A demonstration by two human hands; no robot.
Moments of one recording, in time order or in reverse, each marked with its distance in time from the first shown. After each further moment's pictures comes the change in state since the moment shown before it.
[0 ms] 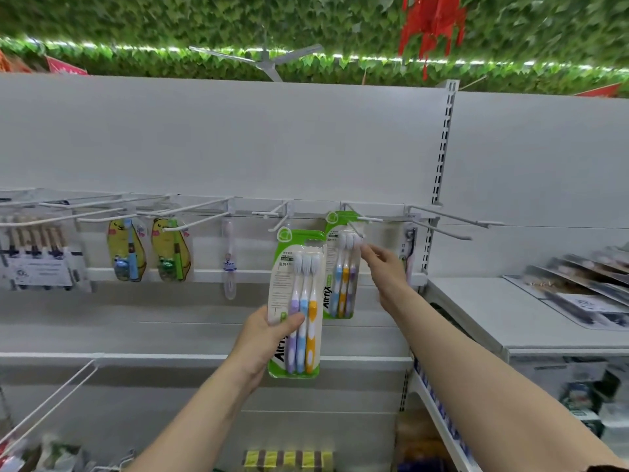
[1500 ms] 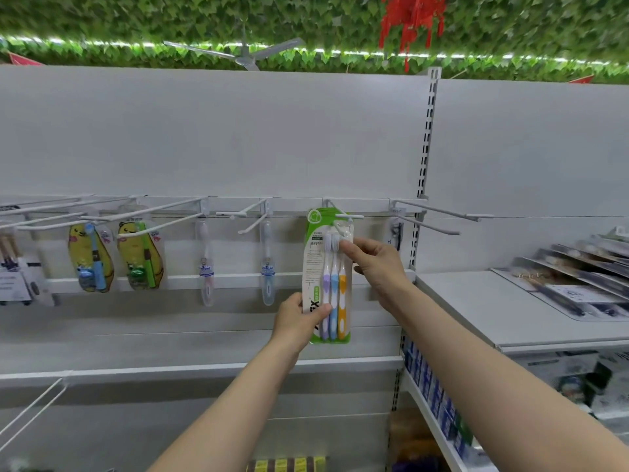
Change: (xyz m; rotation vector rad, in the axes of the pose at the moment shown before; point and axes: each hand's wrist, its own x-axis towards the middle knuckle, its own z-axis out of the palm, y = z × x) left_hand 0.073 -0.025 0.073 0.269 0.063 -0.035; right_hand -0.014 -0.022 -0.016 0.008 -0.157 -0.133
